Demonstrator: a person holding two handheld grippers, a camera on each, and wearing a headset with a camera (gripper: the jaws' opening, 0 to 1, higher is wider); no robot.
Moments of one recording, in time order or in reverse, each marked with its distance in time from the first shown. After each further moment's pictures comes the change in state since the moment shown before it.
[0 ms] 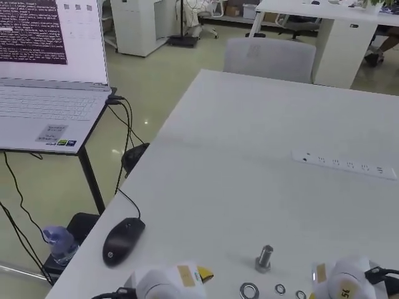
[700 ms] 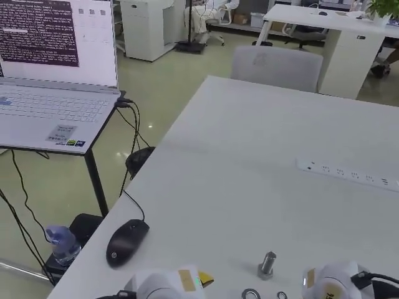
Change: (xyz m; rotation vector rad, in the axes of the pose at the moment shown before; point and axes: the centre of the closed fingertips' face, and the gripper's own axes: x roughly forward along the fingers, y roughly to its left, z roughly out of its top) left arm -0.006 0.001 0.000 -0.001 -0.010 0.023; right arm 0.002 -0.002 0.002 0.012 0.091 -0.010
